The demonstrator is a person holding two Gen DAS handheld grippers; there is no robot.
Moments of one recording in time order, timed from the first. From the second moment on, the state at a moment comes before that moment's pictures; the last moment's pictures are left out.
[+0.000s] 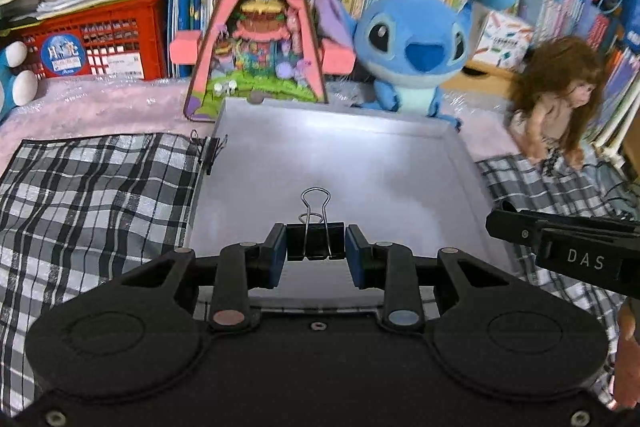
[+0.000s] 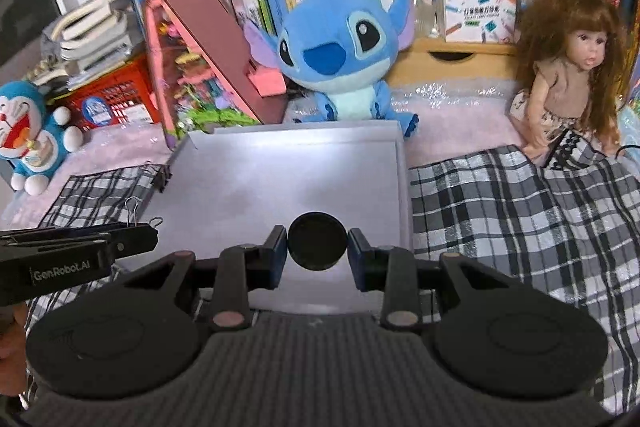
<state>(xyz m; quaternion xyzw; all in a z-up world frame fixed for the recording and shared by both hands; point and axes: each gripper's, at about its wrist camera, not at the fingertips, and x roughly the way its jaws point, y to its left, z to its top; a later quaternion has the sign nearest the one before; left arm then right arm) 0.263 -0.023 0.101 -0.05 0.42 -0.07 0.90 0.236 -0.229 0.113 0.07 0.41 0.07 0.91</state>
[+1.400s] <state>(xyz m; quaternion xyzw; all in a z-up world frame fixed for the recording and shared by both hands) 0.310 -0.032 0.027 -0.02 0.44 -0.05 0.90 0.301 -0.200 0.033 0.01 0.48 0.04 0.88</state>
